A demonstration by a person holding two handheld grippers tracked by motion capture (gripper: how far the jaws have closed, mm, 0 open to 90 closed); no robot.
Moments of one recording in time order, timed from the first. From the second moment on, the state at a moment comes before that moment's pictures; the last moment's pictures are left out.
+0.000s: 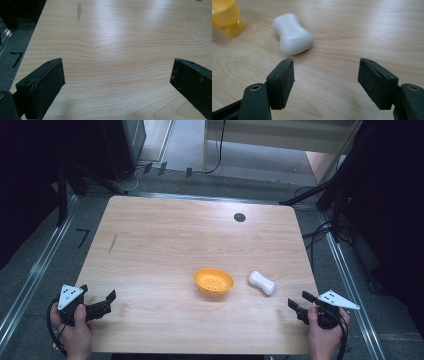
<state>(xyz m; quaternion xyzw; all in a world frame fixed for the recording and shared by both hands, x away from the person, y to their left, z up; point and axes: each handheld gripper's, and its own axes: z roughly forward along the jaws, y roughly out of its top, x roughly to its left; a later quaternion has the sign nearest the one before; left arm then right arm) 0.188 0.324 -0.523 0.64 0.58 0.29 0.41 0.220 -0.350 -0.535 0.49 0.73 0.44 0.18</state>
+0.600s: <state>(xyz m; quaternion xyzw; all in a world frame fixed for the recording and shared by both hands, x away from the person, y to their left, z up) 0.188 0.325 -0.523 0.64 0.59 0.29 0.41 0.264 -0.313 -0.500 0.41 0.84 0.32 0.15</state>
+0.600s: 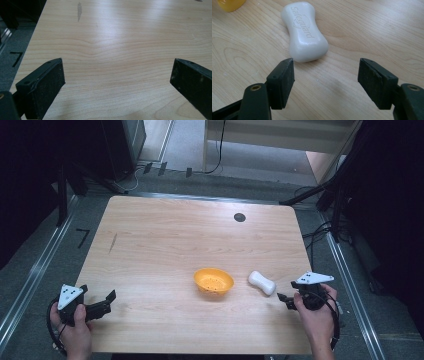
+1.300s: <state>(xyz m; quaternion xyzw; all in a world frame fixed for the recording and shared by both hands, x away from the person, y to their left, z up) 0.188 0.325 -0.523 0.64 0.59 0.29 0.41 0.287 -0.292 -0.497 0.39 0.88 0.25 0.12</state>
